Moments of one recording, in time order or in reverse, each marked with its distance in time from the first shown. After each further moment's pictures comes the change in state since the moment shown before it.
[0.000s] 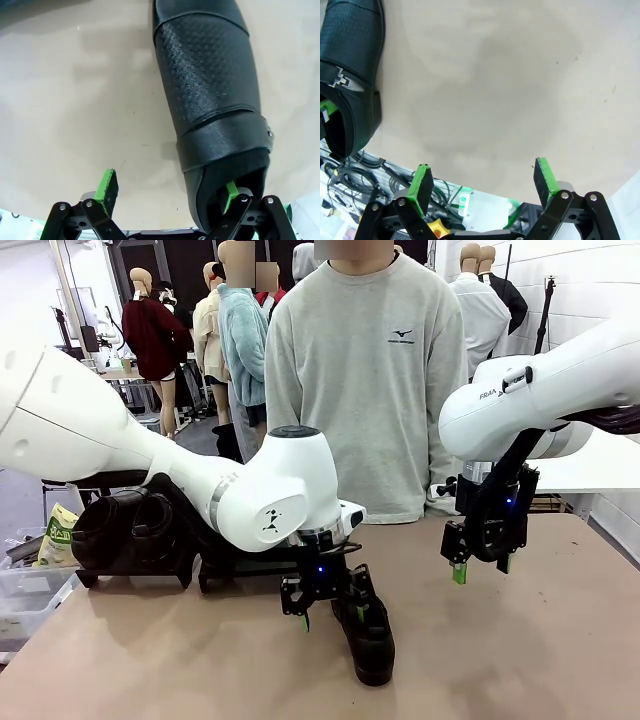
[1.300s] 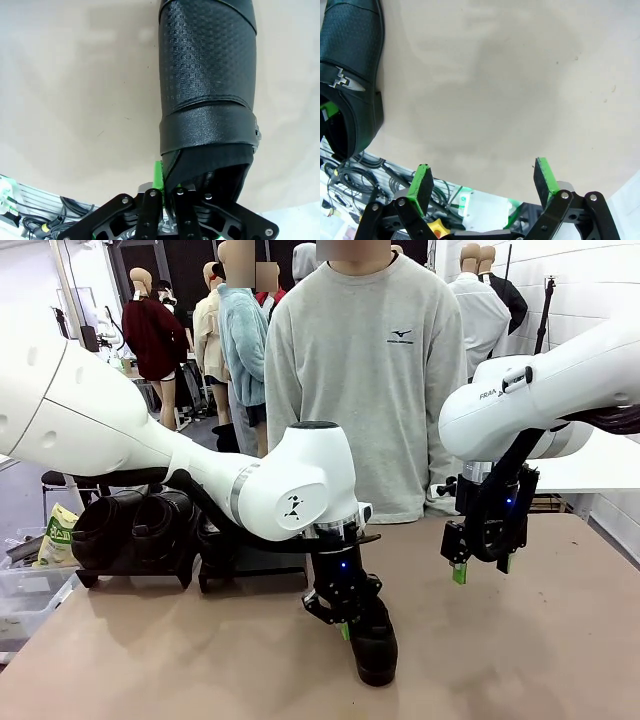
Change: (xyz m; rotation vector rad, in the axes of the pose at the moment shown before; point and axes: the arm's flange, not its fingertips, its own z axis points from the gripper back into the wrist) left arm -0.003 -0.025 0.007 0.012 0.077 0.251; right arm 0.000 0.000 0.000 0.000 0.000 0.000
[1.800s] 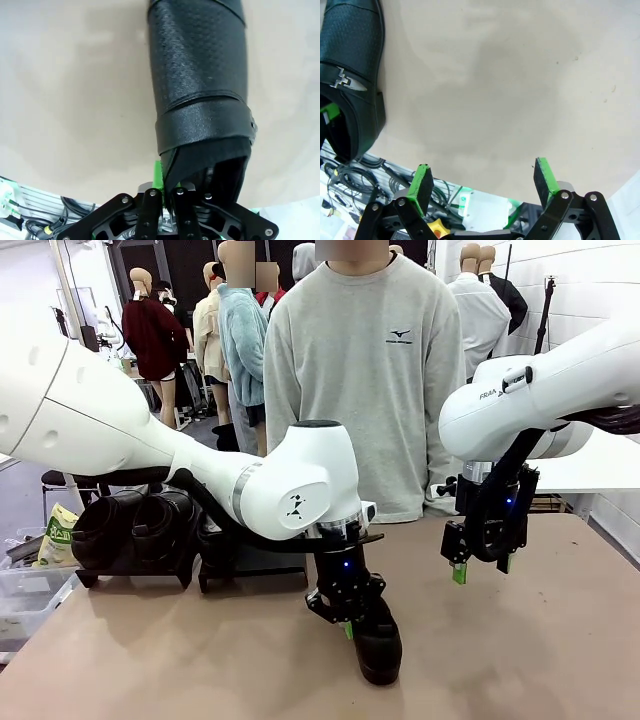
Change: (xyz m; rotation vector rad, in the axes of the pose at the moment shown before) left arm -0.005 -0.005 0.005 -0.011 -0.005 -0.041; right arm 0.000 0.000 0.000 0.000 0.000 0.000
